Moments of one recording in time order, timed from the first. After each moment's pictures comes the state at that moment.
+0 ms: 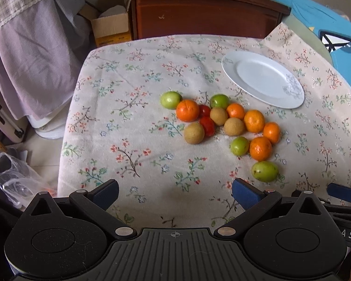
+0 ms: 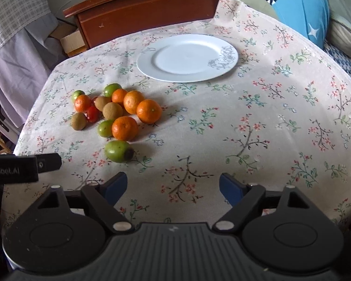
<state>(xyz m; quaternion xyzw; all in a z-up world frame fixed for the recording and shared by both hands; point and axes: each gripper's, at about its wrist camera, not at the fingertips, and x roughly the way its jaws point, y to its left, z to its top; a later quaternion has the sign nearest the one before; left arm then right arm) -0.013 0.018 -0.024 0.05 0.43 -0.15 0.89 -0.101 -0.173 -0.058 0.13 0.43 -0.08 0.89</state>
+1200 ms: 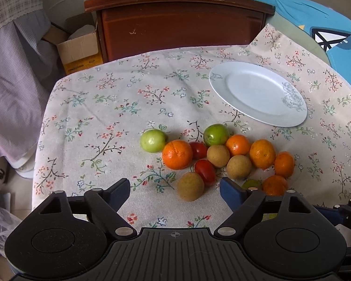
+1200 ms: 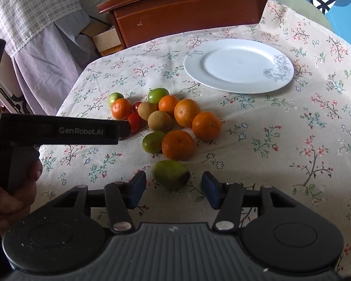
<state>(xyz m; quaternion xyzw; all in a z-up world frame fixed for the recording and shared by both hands) 0.049 -0.014 -0.053 0.09 0.41 -0.21 0.88 -0.060 -0.145 -0.073 0.13 0.41 -0.02 0.90</state>
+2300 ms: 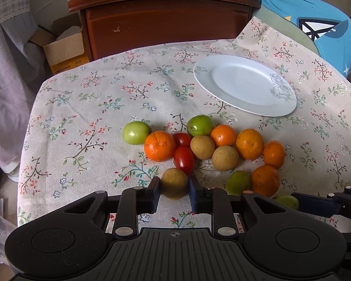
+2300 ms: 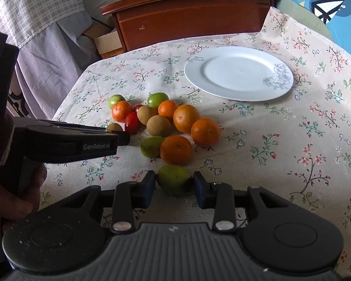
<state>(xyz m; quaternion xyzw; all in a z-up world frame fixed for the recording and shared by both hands) 0.041 -0.024 -0.064 0.10 0.41 -0.23 0.88 -0.062 -0.144 -0.070 0.12 0.40 -0.02 0.91</state>
